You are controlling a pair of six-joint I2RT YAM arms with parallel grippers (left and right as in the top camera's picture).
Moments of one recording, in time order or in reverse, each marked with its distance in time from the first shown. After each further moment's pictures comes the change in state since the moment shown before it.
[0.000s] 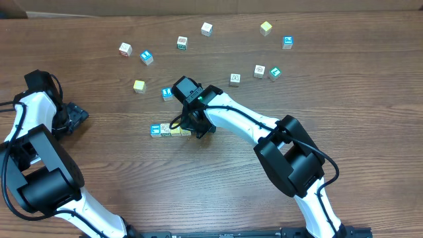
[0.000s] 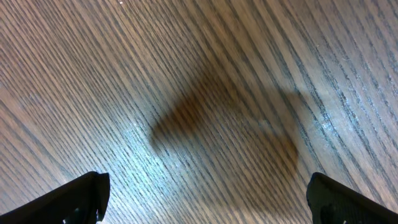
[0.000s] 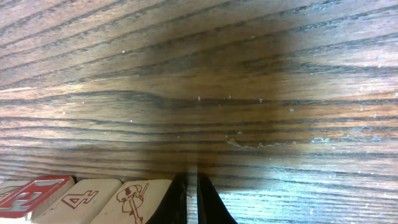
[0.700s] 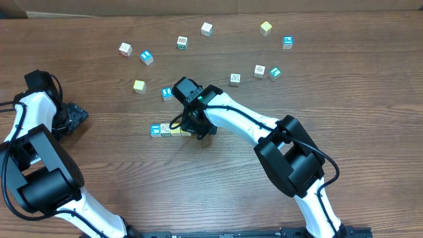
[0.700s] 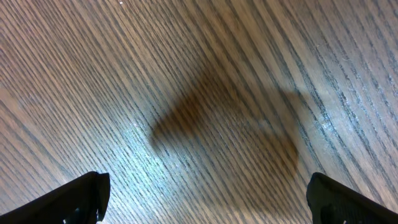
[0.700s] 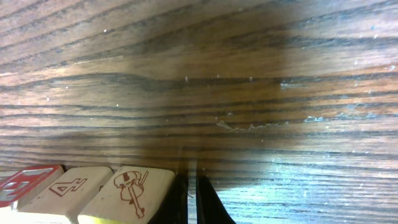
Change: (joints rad) left arm 0.000 0.000 0.000 0.000 0.000 0.000; right arm 0.000 0.000 0.004 -0.039 -0.019 0.016
